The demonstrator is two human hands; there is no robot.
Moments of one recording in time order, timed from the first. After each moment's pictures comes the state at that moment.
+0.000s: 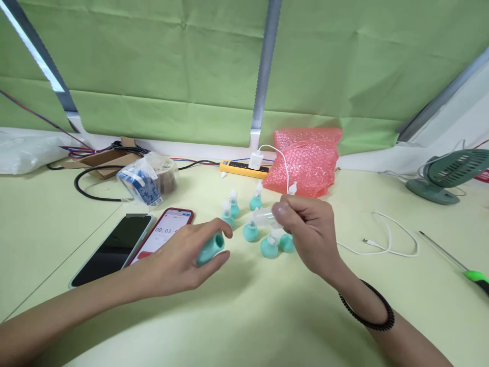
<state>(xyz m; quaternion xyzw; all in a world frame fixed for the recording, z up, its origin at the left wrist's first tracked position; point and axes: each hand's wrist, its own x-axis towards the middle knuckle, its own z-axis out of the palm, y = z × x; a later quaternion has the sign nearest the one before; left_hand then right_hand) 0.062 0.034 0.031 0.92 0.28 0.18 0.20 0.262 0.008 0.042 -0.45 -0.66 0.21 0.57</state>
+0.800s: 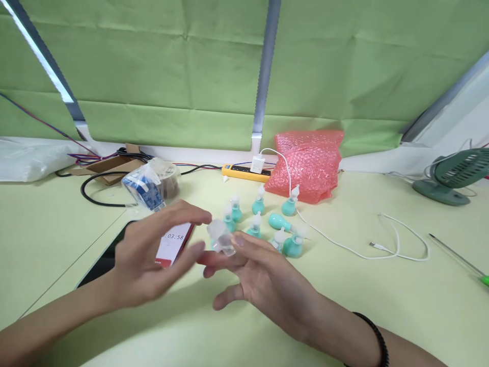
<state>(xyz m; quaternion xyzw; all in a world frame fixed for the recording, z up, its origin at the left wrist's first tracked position) 0.048 0.033 0.049 0.87 0.17 0.46 0.10 0.212 -0.016 0.037 -0.28 -0.32 0.79 0.43</state>
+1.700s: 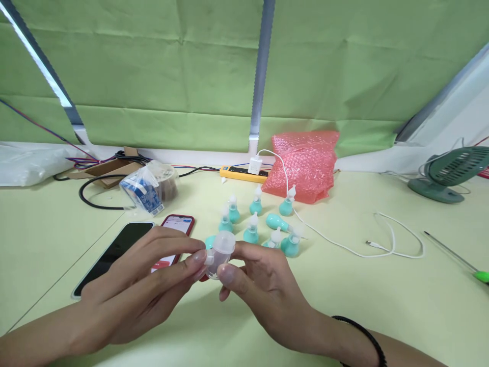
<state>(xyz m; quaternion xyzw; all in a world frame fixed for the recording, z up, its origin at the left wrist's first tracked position) 0.048 0.010 0.055 0.87 0.13 0.47 -0.05 0.216 -0.026 0.038 -0.33 -0.60 0.54 0.48</state>
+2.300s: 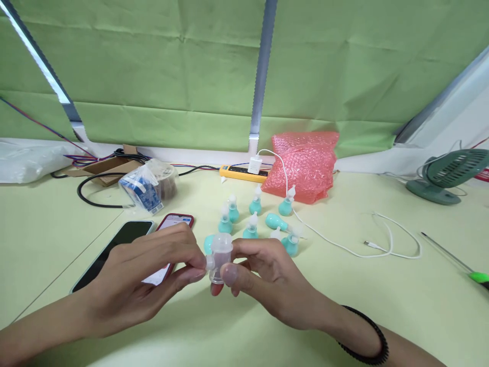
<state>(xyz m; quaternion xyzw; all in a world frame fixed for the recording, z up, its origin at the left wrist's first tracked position) 0.045 0.015 0.059 0.92 0.12 0.36 0.13 0.228 -0.020 0.046 -0.32 -0.64 0.56 0.40</state>
